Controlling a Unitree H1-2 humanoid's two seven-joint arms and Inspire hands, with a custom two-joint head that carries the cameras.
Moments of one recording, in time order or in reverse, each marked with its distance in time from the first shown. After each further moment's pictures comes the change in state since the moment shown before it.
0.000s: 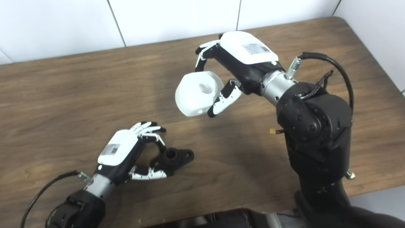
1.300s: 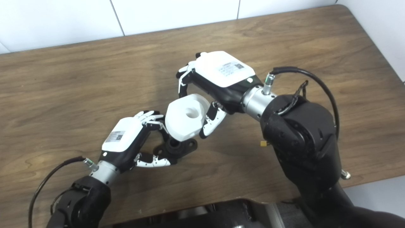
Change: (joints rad) left arm -0.021 -0.028 -0.028 -0.032 0.039 0.075 -0.057; right arm 0.064 -0.001 0.171 -0.015 -0.033 -0.068 0.013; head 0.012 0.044
